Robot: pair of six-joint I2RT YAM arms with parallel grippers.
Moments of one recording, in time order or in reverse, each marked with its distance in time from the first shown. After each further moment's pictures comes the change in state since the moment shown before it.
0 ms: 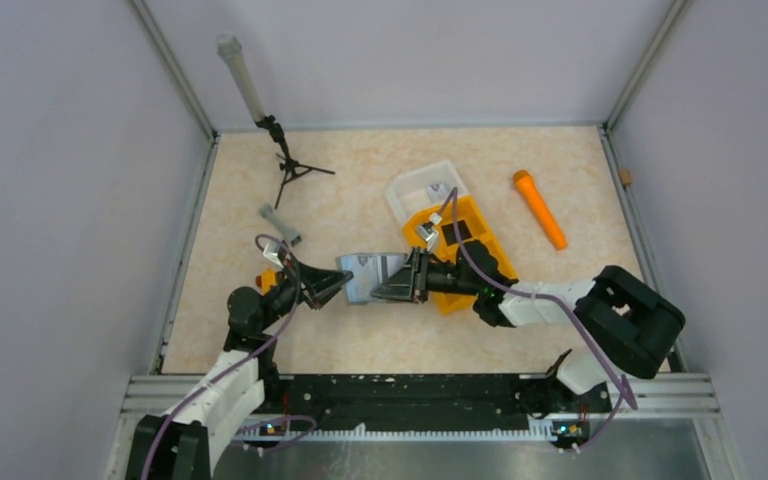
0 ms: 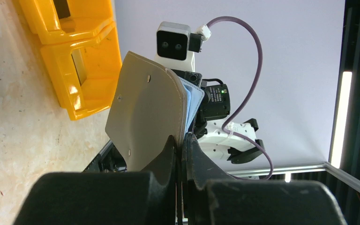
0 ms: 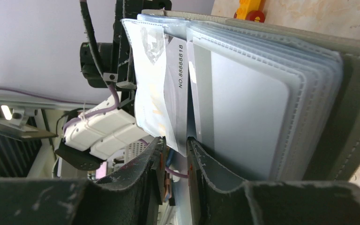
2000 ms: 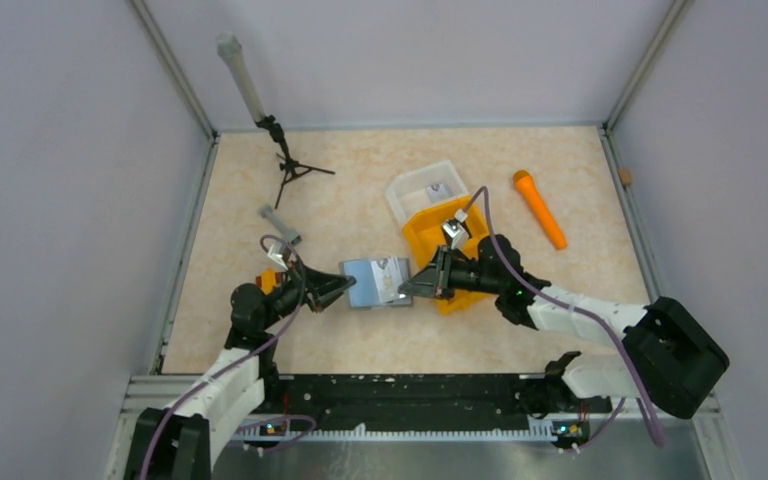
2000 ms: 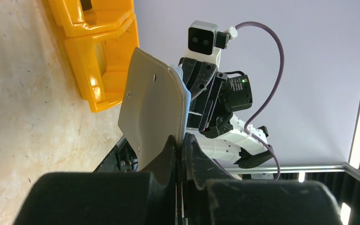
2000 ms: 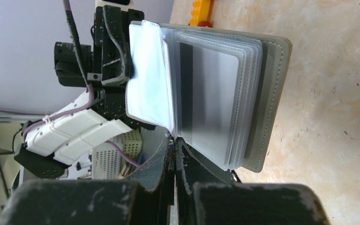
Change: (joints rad) left arm 0.003 0.033 0.000 -0.042 0.035 0.082; right arm -0.118 -0.243 -0.047 -0.351 0.010 -0.187
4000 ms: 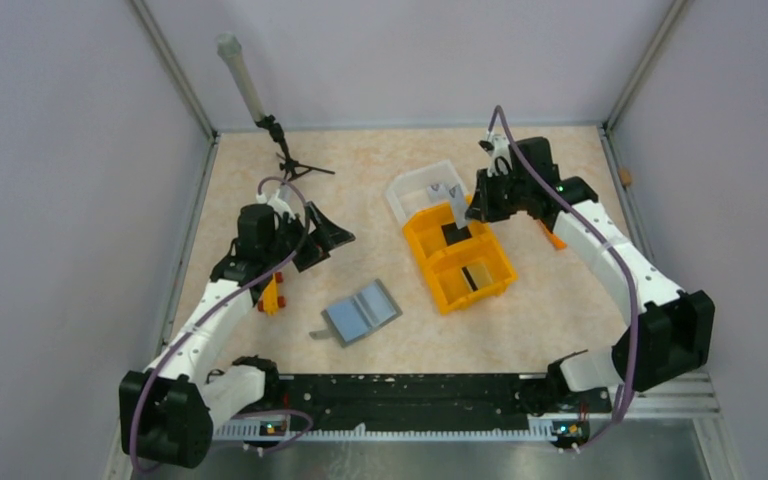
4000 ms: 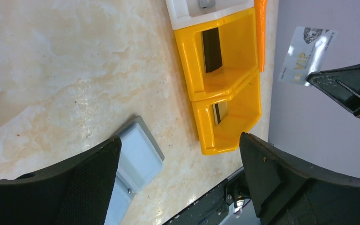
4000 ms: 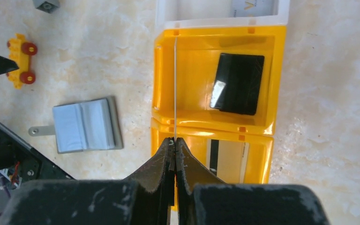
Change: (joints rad) left arm 0.003 0.276 0.668 -1.022 -0.298 0.808; right arm -0.375 0.122 0.760 -1.137 0.226 -0.878
